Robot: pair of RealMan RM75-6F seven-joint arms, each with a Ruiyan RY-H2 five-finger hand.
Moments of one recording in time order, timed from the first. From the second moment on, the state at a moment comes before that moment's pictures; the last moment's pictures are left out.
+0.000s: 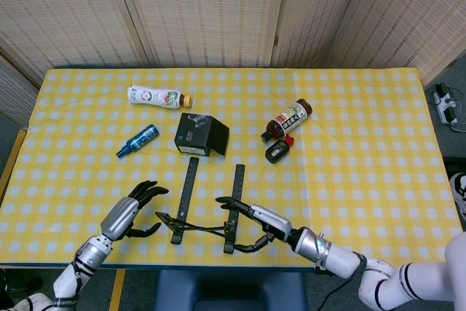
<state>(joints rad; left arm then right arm) -0.45 -1.46 0.08 -1.39 1.64 1.27 -0.48 0.82 -1.42 -0.13 -1.66 -1.66 1.04 1.23</state>
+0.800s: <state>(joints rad) -0.42 -1.36 0.02 -1.42 1.63 1.35 -0.47 0.66 -1.45 0.04 -1.67 -1.34 1.06 0.95</state>
